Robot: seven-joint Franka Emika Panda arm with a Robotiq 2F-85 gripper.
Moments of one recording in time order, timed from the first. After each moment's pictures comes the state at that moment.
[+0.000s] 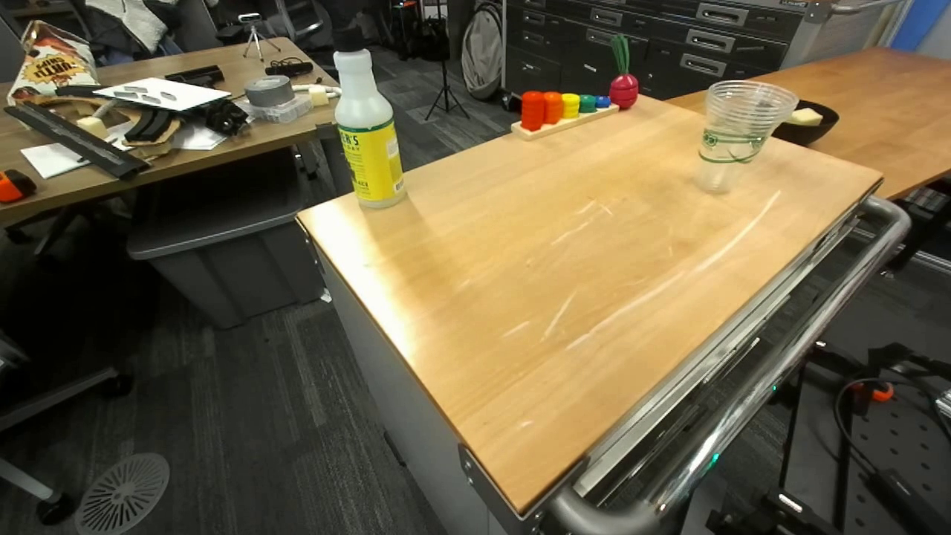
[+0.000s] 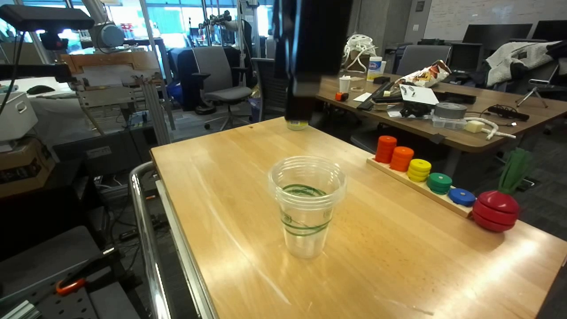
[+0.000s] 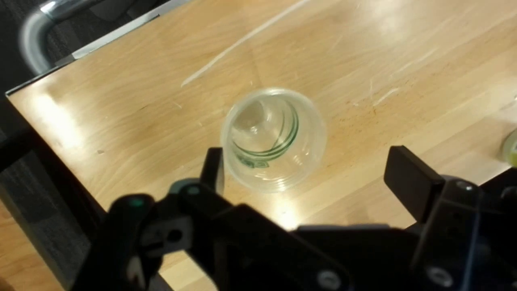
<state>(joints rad) -0.29 -0.41 -0.26 -2.30 0.08 1.86 0.13</state>
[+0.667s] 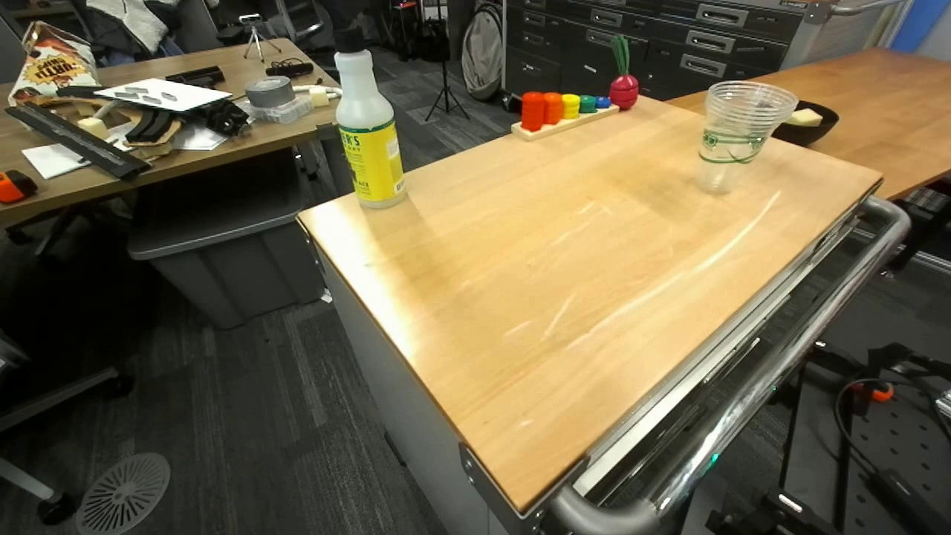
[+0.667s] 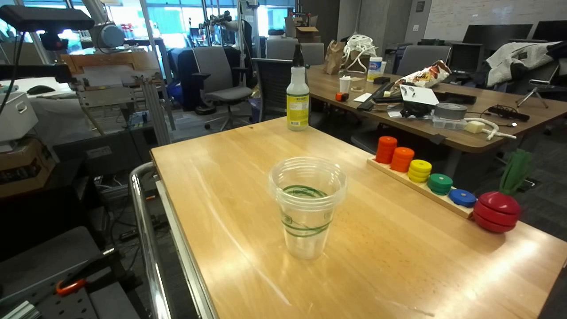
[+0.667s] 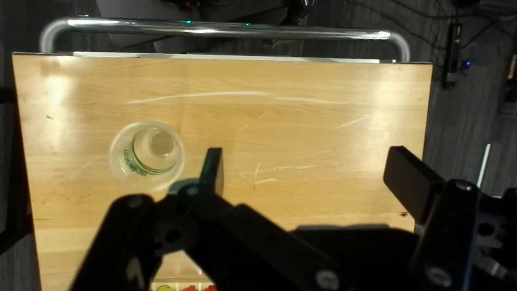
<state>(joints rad) -0.09 -0.28 -0.09 -1.79 0.06 1.28 0.04</state>
